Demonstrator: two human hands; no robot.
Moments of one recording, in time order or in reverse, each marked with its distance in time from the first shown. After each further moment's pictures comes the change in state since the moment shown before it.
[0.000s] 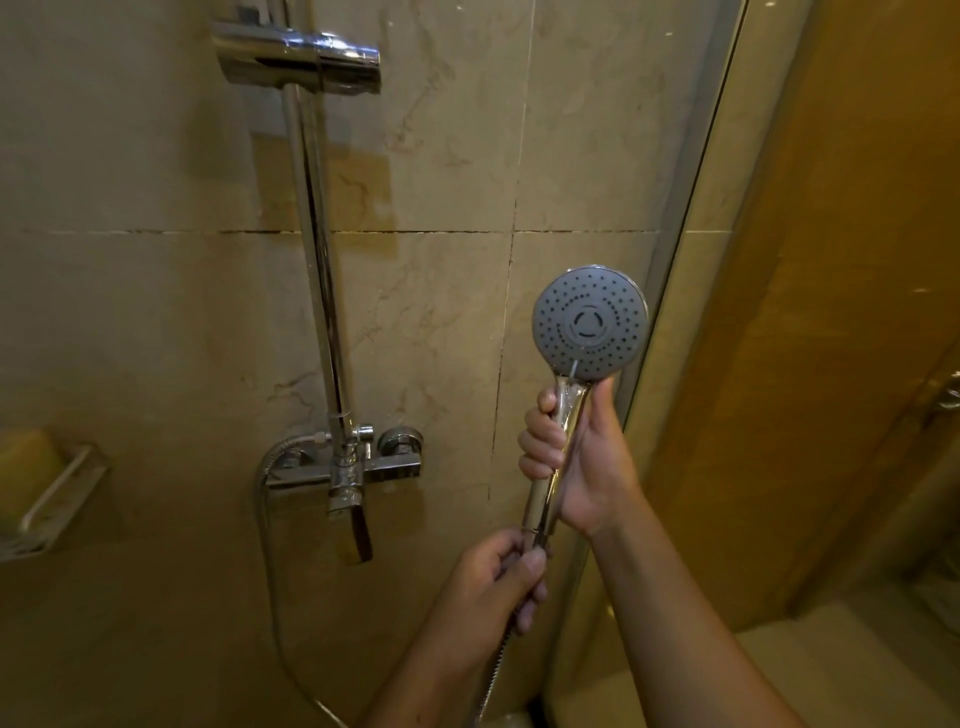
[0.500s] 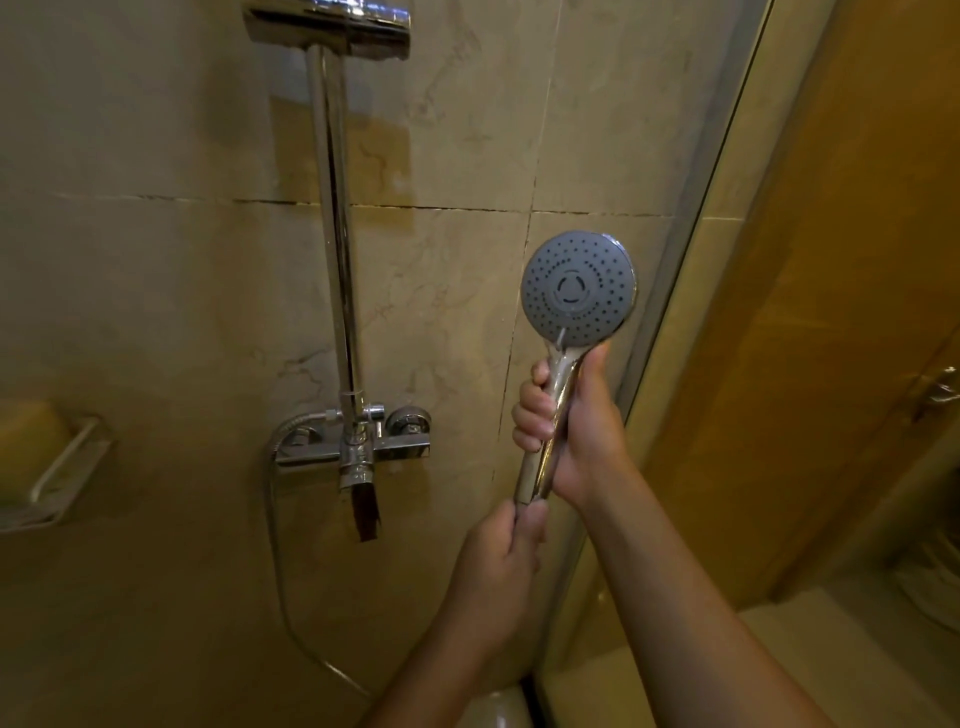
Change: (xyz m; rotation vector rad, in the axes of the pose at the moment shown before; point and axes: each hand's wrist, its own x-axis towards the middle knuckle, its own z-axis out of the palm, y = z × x) left_hand -0.007 0.014 0.007 0.194 0.244 0.073; right_hand 0.010 0.013 0.034 -0.100 0.157 -0.021
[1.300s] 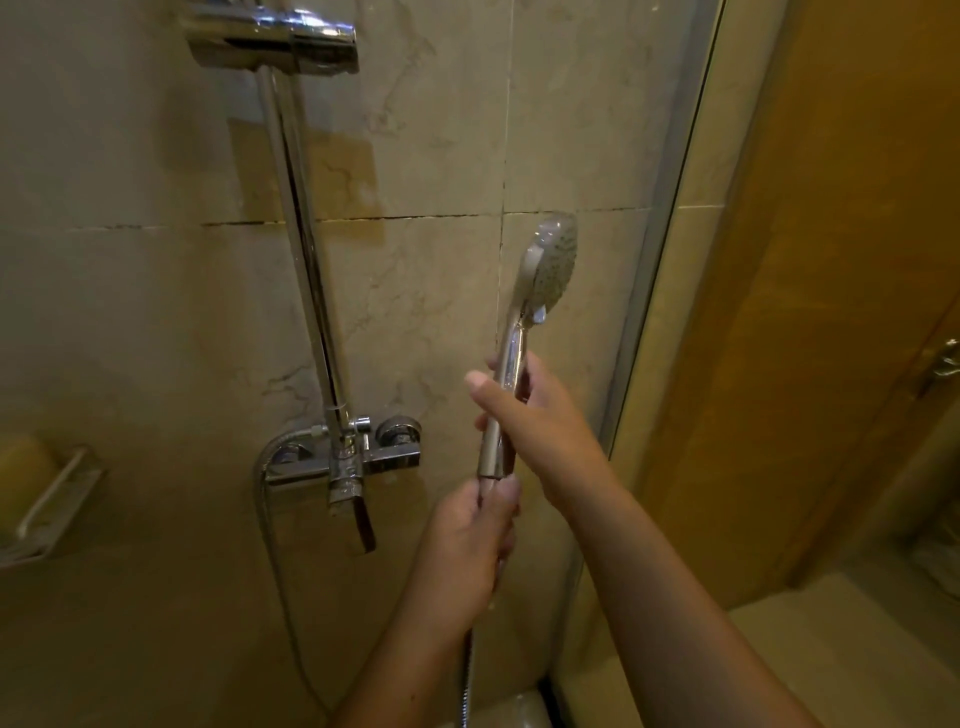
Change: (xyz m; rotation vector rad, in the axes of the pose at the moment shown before) left_hand 0.005 0.039 -0.015 -0.114 -0.022 -0.078; right_hand -0.019 -0.006 0.021 -1.046 0.174 -0.229
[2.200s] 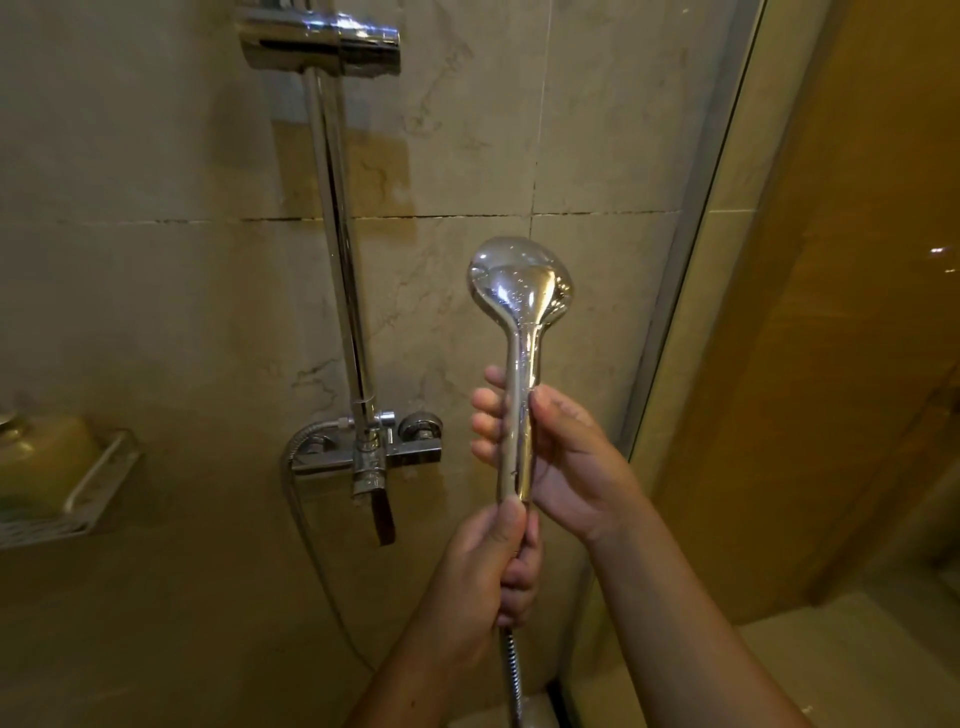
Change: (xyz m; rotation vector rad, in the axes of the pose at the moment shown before) left_hand -0.015 -0.020 -0.008 -0.421 -0.217 -0.073; right_hand -0.009 0.024 0.001 1.081 -0.465 0.105
